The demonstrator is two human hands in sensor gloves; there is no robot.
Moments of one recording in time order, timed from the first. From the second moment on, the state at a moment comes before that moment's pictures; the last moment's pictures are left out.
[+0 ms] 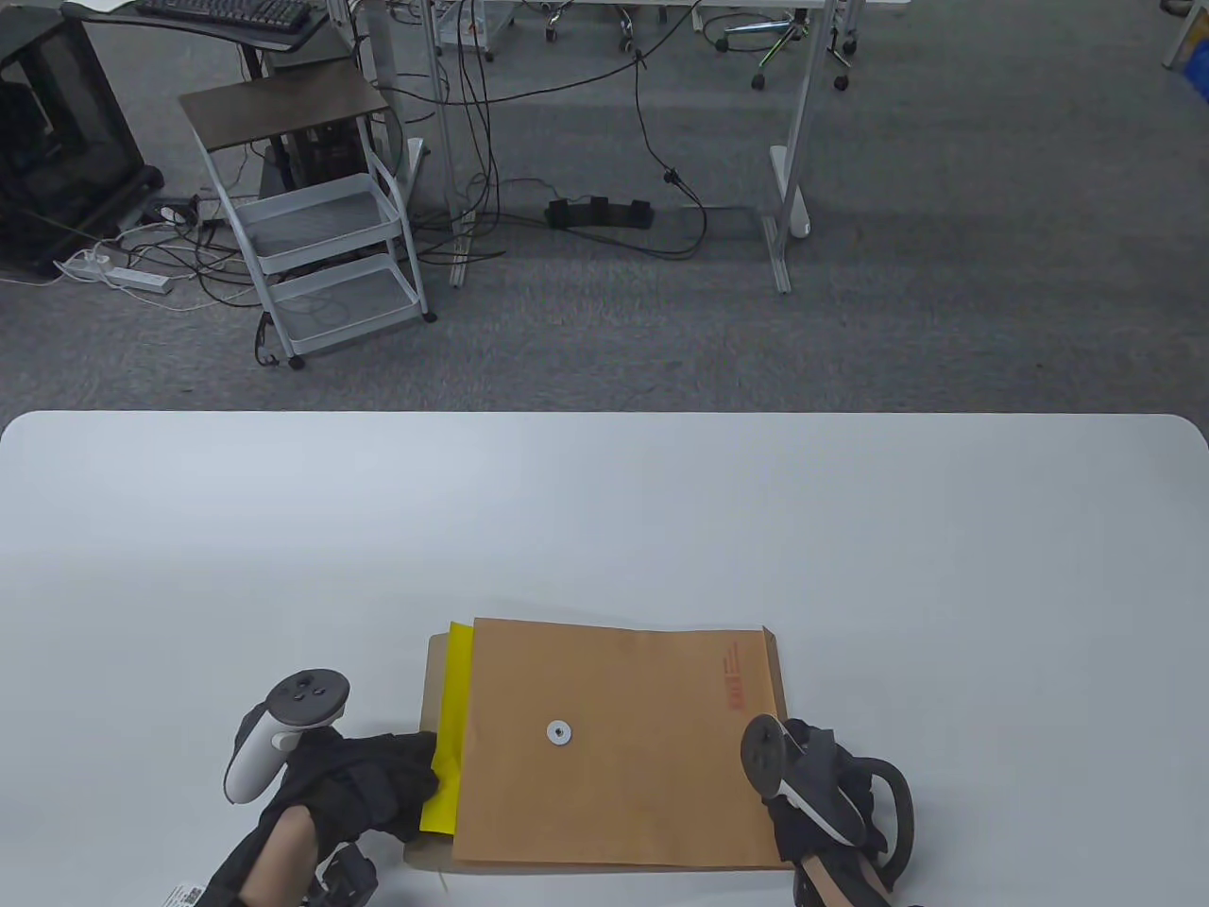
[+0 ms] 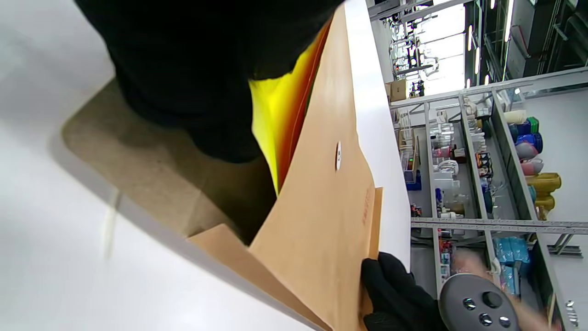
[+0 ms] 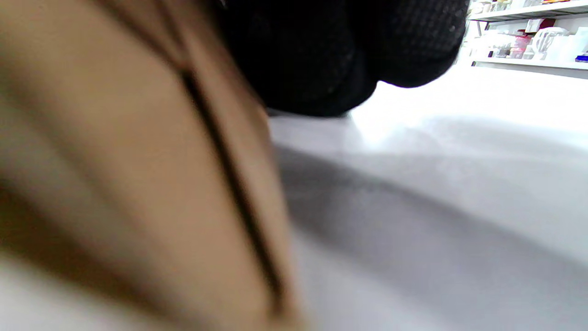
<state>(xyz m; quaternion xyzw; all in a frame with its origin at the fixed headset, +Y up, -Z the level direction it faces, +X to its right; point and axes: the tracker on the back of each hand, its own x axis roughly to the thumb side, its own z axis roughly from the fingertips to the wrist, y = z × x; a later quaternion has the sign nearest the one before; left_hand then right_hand) -0.272 -0.785 -0.306 -0.38 -0.02 0.49 0.78 0.170 -0.774 -0.289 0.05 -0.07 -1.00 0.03</state>
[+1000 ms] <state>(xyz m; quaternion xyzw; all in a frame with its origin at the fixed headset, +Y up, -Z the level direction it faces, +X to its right) -0.239 -0.798 -0.305 -0.35 -0.01 0.46 0.81 0.171 -0.774 -0.289 0.05 -0.07 -1.00 0.02</state>
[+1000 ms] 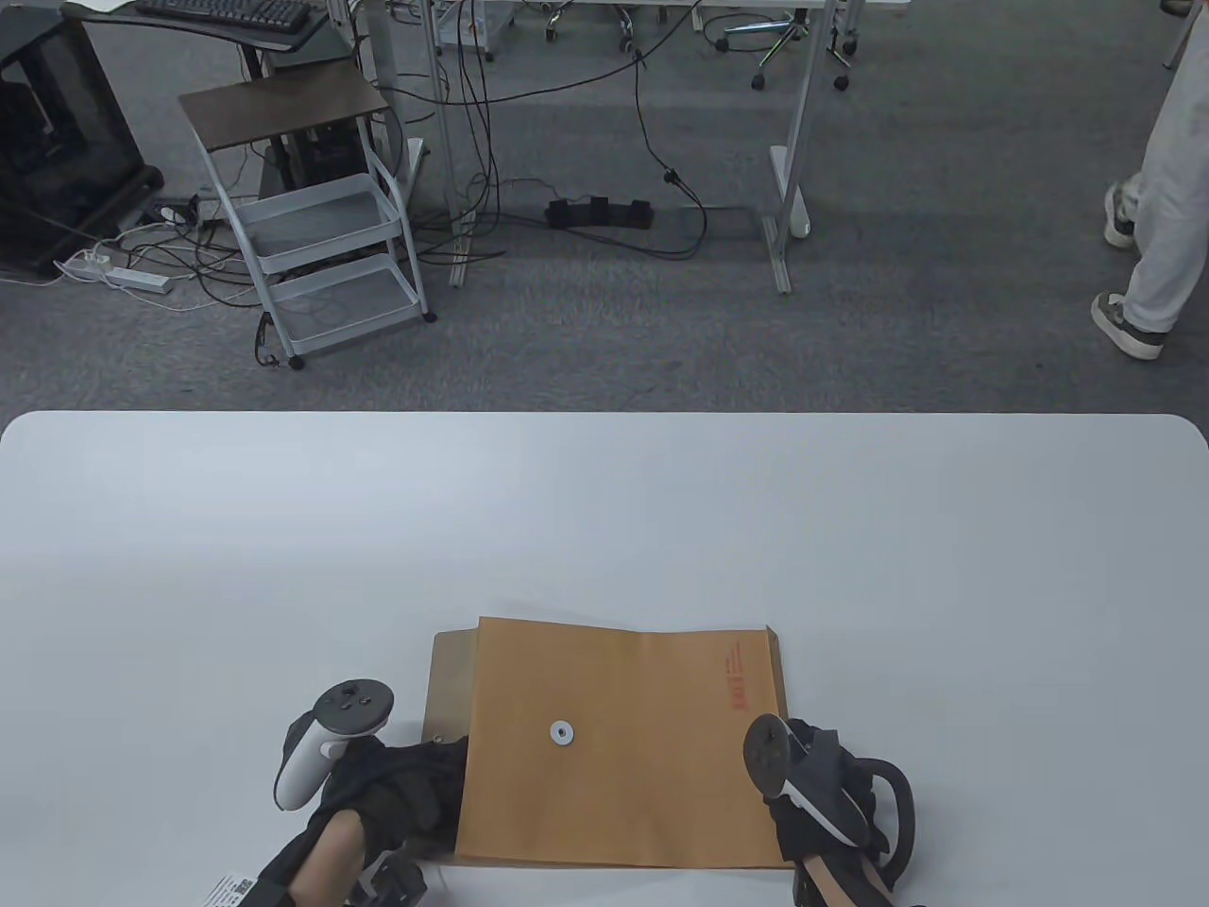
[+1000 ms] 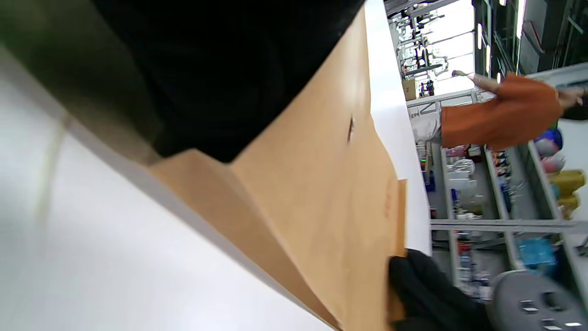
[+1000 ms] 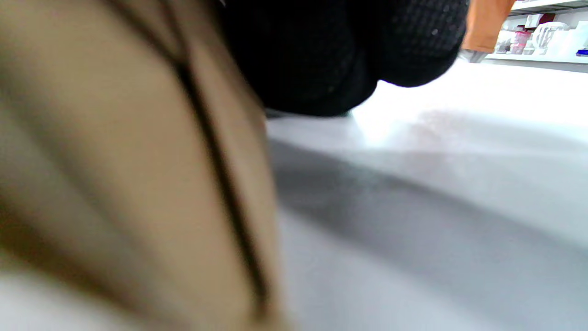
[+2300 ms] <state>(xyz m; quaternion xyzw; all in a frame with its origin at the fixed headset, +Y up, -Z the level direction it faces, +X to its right) -0.239 -0.769 -0.296 -0.21 -0.05 0.29 0.93 0.170 -0.774 -0.289 0.05 -0.07 -1.00 0.03</state>
